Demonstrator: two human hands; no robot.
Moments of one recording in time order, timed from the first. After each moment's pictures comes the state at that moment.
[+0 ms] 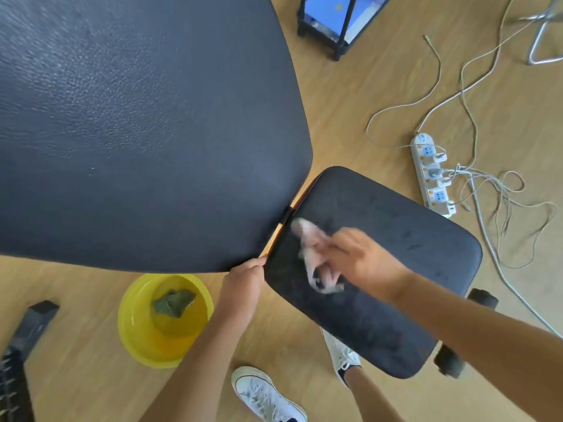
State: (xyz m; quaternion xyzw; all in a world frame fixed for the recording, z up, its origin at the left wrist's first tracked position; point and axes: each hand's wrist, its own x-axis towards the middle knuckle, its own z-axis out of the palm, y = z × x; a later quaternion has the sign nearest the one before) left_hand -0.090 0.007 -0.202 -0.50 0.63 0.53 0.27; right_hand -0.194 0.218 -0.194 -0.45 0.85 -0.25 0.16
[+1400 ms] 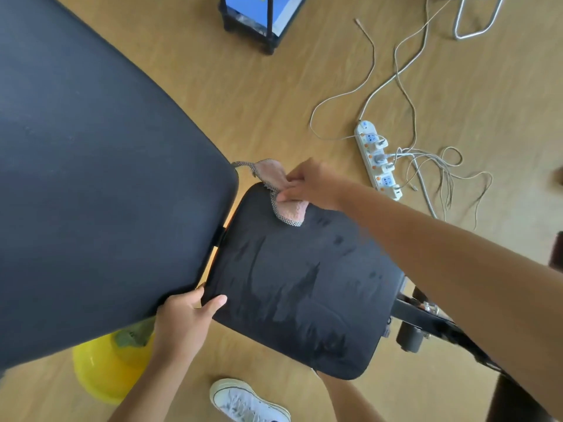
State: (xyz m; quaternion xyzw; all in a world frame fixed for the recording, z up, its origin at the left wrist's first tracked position) left_hand -0.099 0.026 -0.196 -0.37 0.84 0.33 0.22; right_hand -0.360 0.231 -0.208 -0.10 0.86 -0.28 0.41
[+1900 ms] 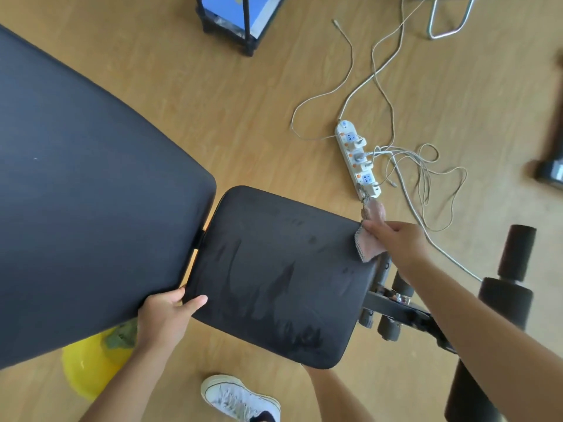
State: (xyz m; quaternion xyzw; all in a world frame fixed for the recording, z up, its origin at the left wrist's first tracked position) left_hand -0.101 0.022 -0.212 -0.44 0.78 0.36 0.27; right_hand -0.267 0.409 -0.187 0.33 0.82 -0.41 0.24
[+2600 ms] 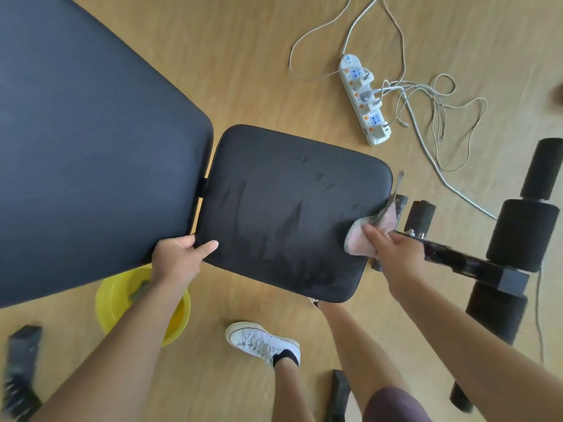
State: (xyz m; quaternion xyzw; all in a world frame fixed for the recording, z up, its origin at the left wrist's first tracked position) left_hand -0.108 0.026 -0.203 -0.46 0.75 0.38 0.28; right_hand -0.117 0.387 -0.199 0.46 0.76 -0.40 0.22
